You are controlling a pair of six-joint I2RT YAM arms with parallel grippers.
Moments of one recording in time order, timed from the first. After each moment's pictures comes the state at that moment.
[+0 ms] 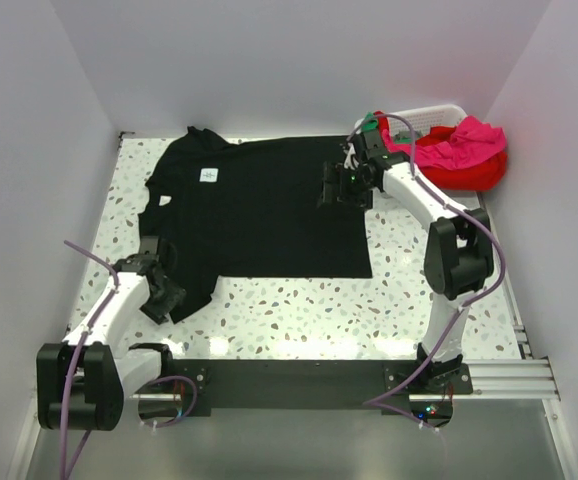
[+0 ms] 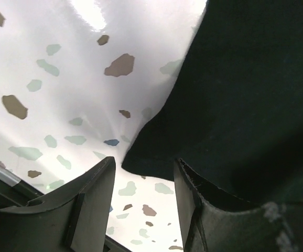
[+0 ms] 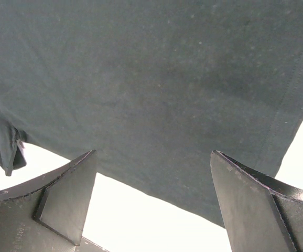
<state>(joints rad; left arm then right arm) -0.02 1.08 0.56 -0.90 -0.22 -0.99 0.33 1.94 1.62 -0.72 -0.26 0.37</state>
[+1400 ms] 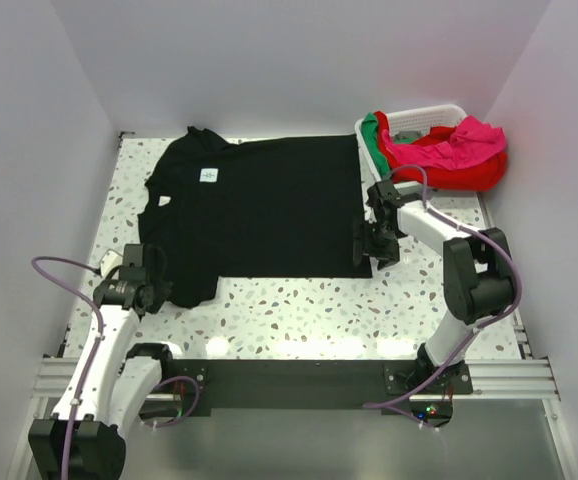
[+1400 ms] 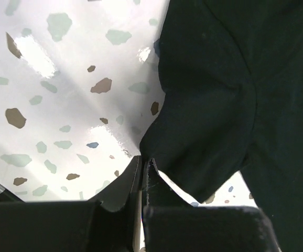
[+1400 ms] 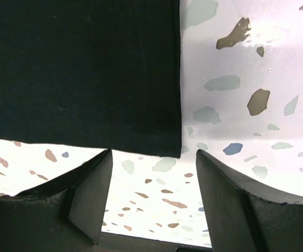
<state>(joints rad) -0.02 0.77 0.57 -0.91 -0.28 -1.04 0.28 1.73 1.13 -0.77 -0.08 0.36</state>
